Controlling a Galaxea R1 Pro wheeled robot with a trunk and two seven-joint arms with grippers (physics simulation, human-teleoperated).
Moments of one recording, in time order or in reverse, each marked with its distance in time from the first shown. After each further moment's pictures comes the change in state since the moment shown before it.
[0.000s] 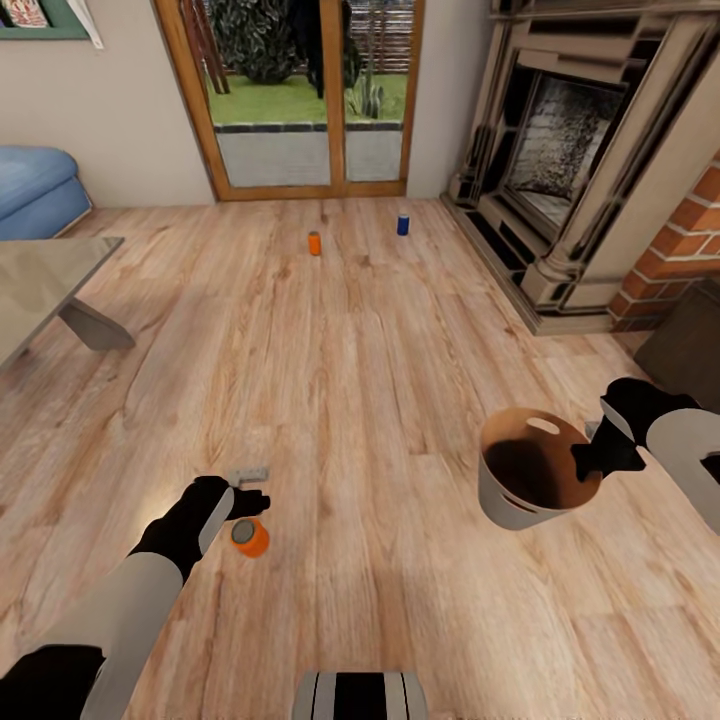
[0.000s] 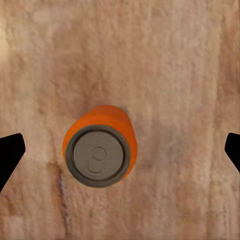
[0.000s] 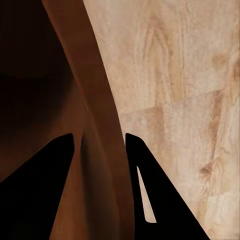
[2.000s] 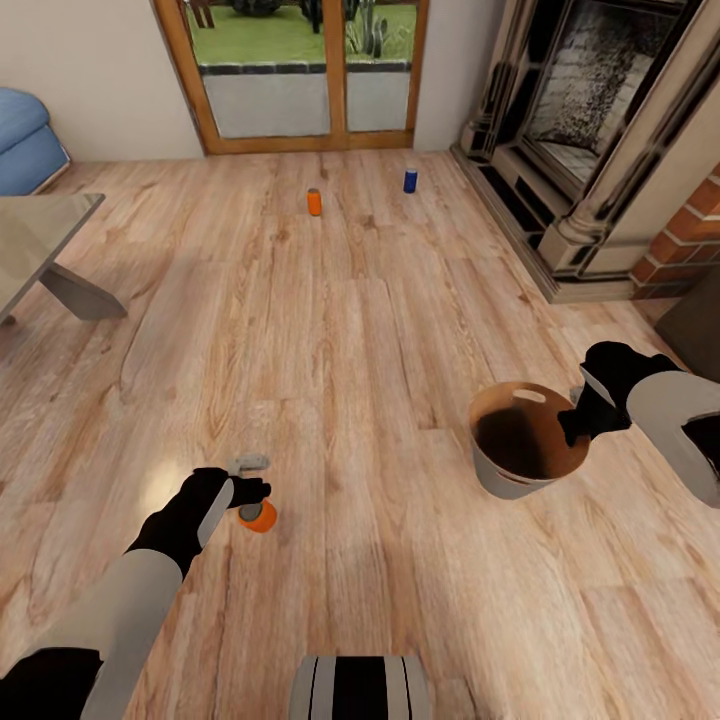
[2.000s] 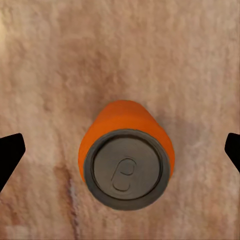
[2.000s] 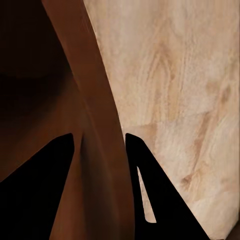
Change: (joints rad) left arm 0.001 -0.001 0.001 -0.070 -0.001 0.002 0.003; right arm -0.119 0.075 0.077 0.020 0.065 -0.002 0.000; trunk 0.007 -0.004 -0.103
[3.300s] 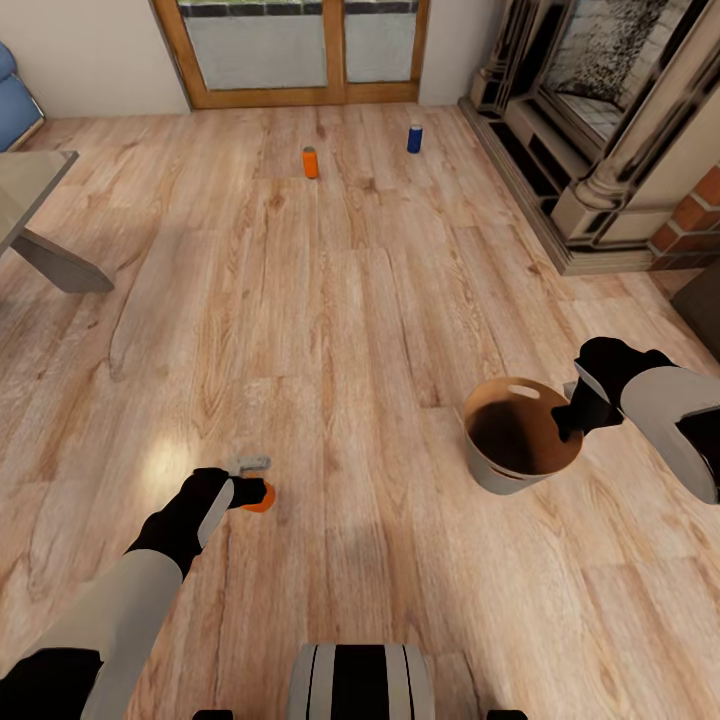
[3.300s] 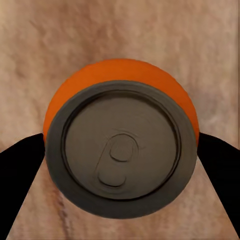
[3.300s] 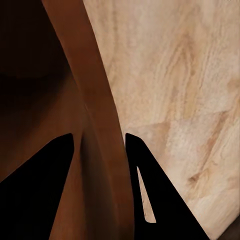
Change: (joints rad) left arm 0.001 0.000 -0.001 0.000 0.004 -0.001 -0.016; right arm -0.013 0.018 0.018 0.001 -0.022 0.003 0.002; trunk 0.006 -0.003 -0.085
